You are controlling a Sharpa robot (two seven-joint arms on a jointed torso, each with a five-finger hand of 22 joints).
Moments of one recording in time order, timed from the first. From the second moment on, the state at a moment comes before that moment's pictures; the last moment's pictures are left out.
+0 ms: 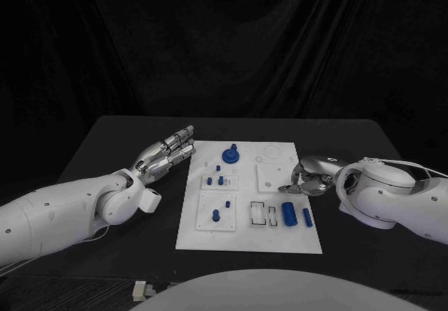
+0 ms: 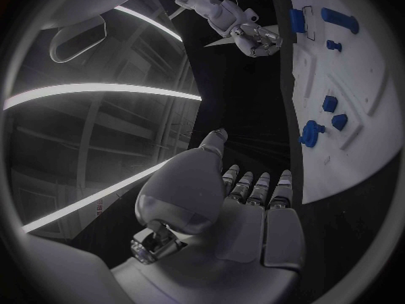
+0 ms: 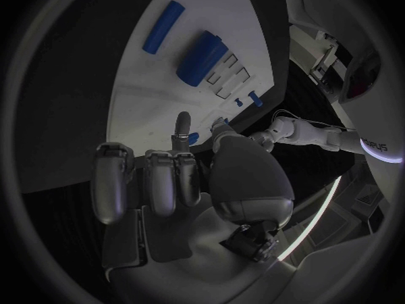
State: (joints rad) left arm 1.07 -0.85 -0.22 1.35 -0.19 0.09 0.65; left_hand 1.38 0.26 -0.15 0.08 0.48 0.12 -0.04 0.02 0.02 0.00 0.06 0.00 0.00 0.00 0.10 0.00 0.00 0.17 0.00 0.23 0.00 0.00; right arm 1.19 -1.06 -0.25 1.78 -1.42 -0.22 -0.36; right_hand 1.00 -0.01 0.02 0.29 0.11 0.98 0.02 0.60 0.73 1.47 -0.05 1.57 1.31 1.47 -0.11 1.56 1.31 0.02 1.47 0.00 1.49 1.31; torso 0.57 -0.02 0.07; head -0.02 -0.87
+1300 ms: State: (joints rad) left arm 1.06 -0.85 -0.22 1.34 -0.21 0.10 0.65; left_hand 1.39 0.27 -0.13 0.06 0.49 0.12 -0.04 0.02 0.02 0.00 0.06 0.00 0.00 0.00 0.14 0.00 0.00 0.17 0.01 0.26 0.00 0.01; right arm 1.15 -1.02 -0.25 1.79 -1.41 -0.06 -0.55; right_hand 0.97 -0.04 0.05 0.28 0.06 1.09 0.03 0.33 0.64 1.46 -0.04 1.57 1.31 1.46 -0.12 1.55 1.31 0.02 1.47 -0.01 1.50 1.31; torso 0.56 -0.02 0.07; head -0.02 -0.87
